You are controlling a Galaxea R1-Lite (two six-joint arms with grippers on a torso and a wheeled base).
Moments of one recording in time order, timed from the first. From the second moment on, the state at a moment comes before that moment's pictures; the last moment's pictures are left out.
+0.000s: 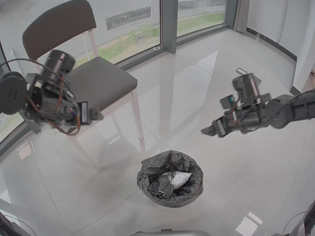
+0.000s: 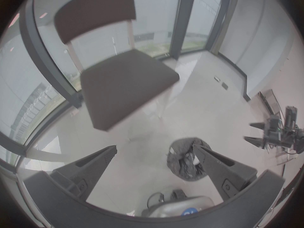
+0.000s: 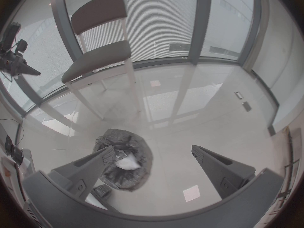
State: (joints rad) left arm -0.34 1.58 -1.36 0.47 0.21 -0.30; right arm 0.37 1.84 -1.30 0.11 -0.05 -0.15
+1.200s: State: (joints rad) left arm -0.01 0.40 -1.33 1.16 0.18 -0.24; right arm 0.05 0.22 -0.85 0.93 -0.07 0.04
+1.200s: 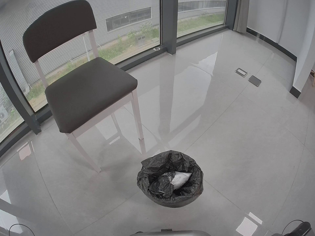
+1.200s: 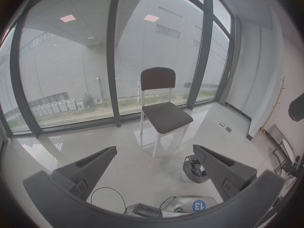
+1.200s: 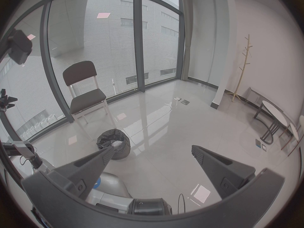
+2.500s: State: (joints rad) left arm 0.12 0.11 -1.41 1.34 0.13 -0.03; right arm 0.00 0.01 -0.02 -0.08 -0.10 -0.13
